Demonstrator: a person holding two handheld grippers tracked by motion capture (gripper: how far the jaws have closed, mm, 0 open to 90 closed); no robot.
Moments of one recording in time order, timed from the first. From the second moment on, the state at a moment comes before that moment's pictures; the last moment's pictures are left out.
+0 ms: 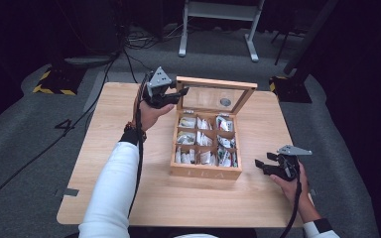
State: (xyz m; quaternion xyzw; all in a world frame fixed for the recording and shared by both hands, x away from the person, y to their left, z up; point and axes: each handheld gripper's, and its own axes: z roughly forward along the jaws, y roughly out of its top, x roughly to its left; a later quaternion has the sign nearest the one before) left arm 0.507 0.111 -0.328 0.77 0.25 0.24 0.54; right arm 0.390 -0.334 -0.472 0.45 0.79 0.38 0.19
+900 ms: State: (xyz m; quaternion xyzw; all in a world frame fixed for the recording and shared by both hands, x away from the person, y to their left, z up) left arm 0.539 0.103 -0.327 0.74 0.30 0.25 0.55; right arm 0.392 -0.329 -0.481 0.42 0.80 0.38 0.19
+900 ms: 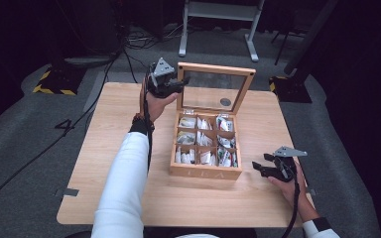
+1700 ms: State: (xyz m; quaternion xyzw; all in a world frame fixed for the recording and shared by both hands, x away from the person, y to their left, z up) left arm 0.562 0.098 -0.333 0.73 0.33 0.26 0.54; right arm 0.391 -0.322 -0.500 0.39 0.83 0.36 0.17
